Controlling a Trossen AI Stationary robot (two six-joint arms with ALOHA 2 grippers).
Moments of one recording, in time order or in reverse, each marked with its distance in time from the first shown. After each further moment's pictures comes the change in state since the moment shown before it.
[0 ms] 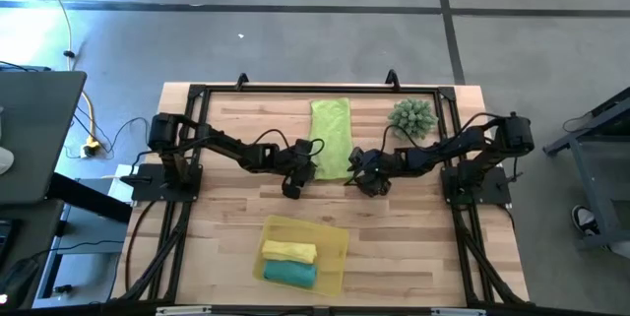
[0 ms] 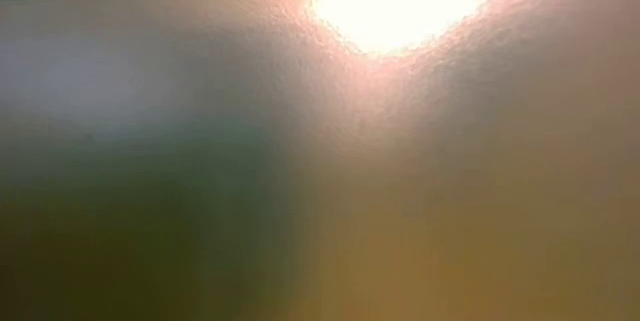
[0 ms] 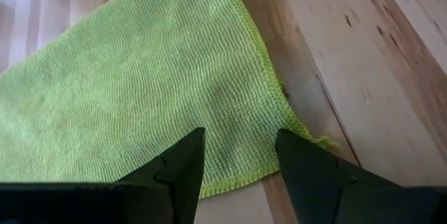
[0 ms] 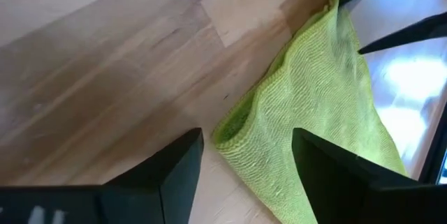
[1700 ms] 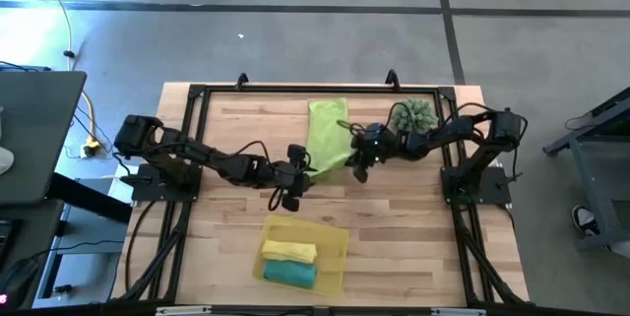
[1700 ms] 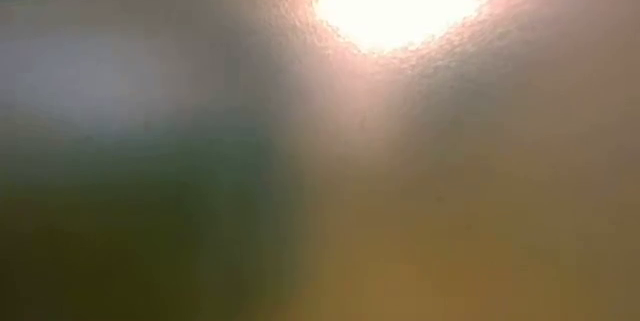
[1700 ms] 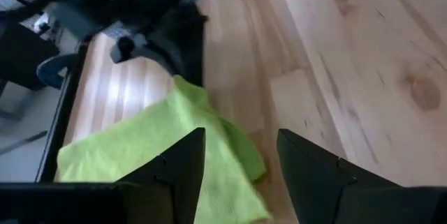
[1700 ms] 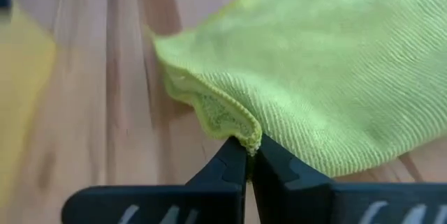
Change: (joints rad) left arm -0.194 -0.240 -0.001 -0.042 -0.253 -0.106; right arm -0.244 0.076 -0.006 0.265 -0.378 1.348
